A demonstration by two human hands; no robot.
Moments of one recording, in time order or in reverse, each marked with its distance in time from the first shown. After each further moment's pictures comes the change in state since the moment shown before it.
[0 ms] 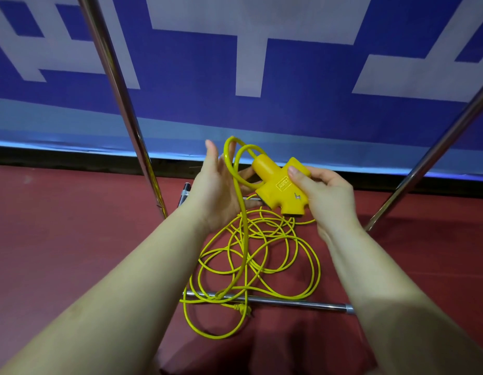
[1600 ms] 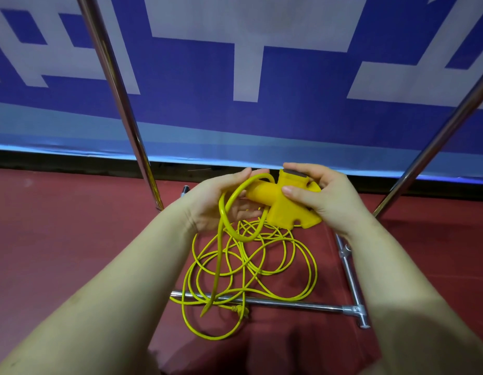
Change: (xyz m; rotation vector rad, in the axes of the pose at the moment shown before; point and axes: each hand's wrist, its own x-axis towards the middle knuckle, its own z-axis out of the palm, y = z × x) left_hand 0.000 0.005 -0.012 0.301 -0.044 -0.230; right_hand -0.001 -0.024 -0.029 -0.253 -0.435 -0.106
